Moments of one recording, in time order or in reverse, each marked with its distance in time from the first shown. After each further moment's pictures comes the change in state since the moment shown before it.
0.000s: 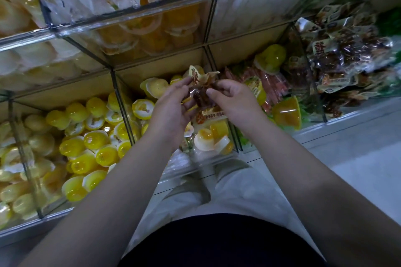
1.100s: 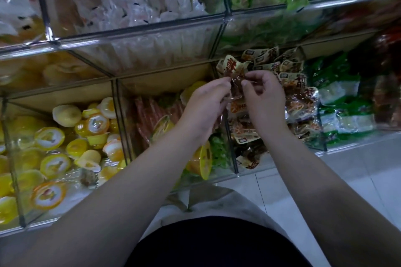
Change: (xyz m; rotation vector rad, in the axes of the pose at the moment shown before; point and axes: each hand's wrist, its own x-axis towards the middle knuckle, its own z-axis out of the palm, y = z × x) left_hand 0.061 -0.056 0.290 0.141 -0.146 -0.025; right_hand 0.087 0.018 -0.276 -0.256 0.381 -0.142
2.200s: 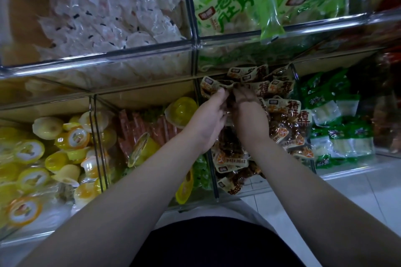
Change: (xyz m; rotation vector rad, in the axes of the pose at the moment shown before) left_hand 0.047 -0.001 0.053 -0.002 -0.080 -0.150; right_hand 0.066 0.069 0.006 -0.661 -0.232 -0.299
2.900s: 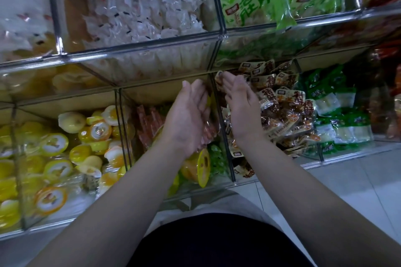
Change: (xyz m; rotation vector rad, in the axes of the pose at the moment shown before) left_hand -0.064 0.003 -0.057 -0.190 0.078 0.244; right_hand -0.049 -0.104 -0.037 1.164 0.067 0.248
